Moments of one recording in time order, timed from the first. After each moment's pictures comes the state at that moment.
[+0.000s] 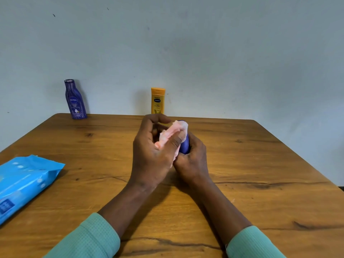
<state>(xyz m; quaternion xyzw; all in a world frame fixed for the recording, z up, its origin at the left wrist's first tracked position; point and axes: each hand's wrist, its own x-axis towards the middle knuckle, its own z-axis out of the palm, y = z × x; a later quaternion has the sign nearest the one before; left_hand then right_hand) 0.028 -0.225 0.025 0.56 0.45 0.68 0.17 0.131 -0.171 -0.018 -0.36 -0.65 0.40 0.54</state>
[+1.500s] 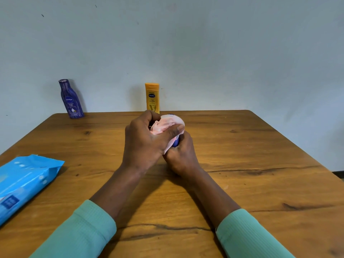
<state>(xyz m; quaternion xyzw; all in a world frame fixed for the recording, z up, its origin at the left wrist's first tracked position) 0.018 -0.219 0.035 0.60 0.54 0.58 0.10 0.129 -0.182 -0.010 -0.31 -0.64 0.49 0.50</state>
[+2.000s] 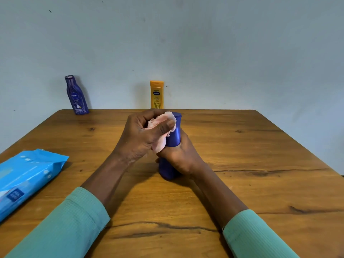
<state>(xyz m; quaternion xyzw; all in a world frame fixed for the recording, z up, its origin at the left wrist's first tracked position) -0.009 -0.207 0.037 0.61 0.41 0.60 0.31 0.130 -0.176 -0.008 -0.27 -0.65 0.57 0.42</state>
